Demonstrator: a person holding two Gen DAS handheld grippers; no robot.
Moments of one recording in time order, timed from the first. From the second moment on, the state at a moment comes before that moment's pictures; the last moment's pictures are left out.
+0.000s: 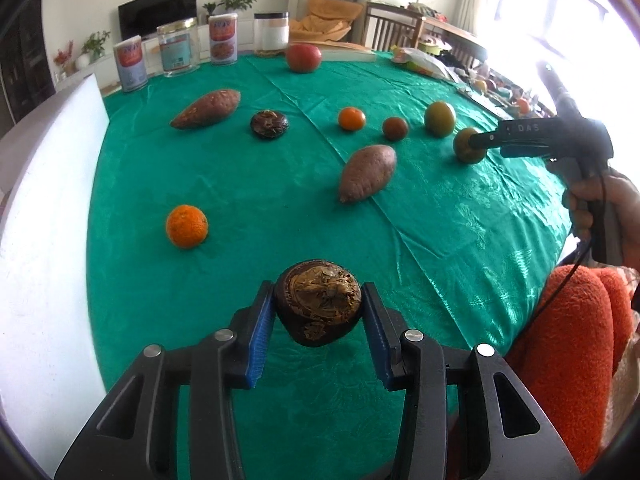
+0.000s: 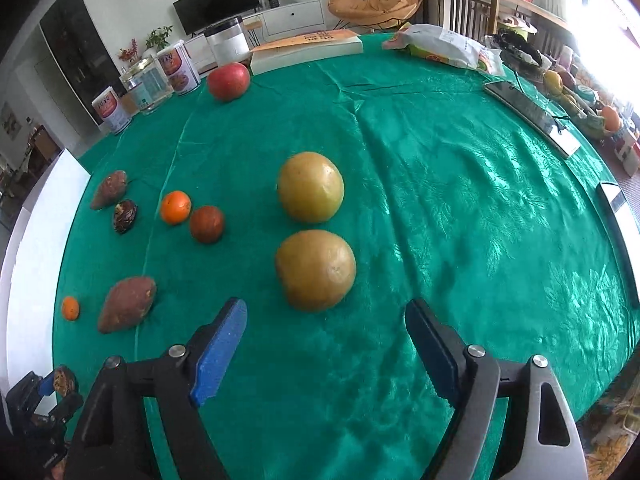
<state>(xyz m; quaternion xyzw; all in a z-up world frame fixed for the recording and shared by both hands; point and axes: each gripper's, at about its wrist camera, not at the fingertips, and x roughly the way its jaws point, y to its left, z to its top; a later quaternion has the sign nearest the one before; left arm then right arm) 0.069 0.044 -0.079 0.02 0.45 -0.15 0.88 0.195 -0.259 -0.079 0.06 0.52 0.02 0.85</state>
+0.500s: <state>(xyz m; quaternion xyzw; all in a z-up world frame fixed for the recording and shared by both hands) 0.071 0.051 -0.055 0.07 0.42 -0.09 0.90 0.177 -0.243 -0.069 0.08 0.52 0.08 0.85</state>
